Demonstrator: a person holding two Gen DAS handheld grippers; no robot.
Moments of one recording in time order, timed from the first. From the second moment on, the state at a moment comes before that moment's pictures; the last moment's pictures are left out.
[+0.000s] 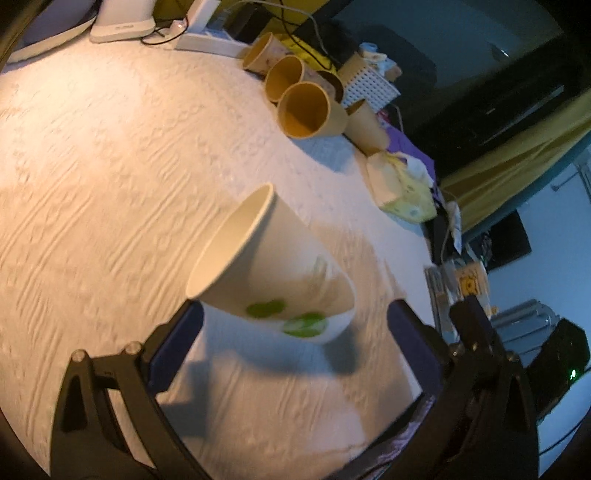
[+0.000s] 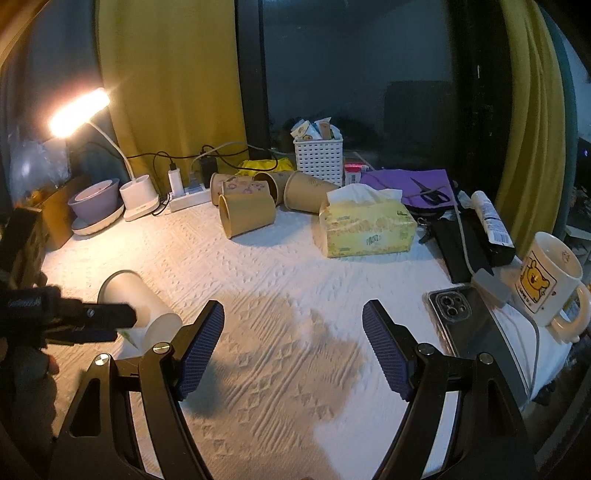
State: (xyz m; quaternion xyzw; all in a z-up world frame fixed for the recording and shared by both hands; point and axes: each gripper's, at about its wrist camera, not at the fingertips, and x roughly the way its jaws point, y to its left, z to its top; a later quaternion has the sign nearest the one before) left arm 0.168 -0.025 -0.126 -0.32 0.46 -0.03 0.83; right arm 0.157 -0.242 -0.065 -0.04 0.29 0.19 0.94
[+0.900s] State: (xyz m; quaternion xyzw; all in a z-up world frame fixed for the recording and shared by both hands) left arm 0.250 -0.080 -0.107 -0.12 0.43 -0.08 0.89; right arm 0.199 -0.255 -0.071 -0.04 0.31 0.16 0.94
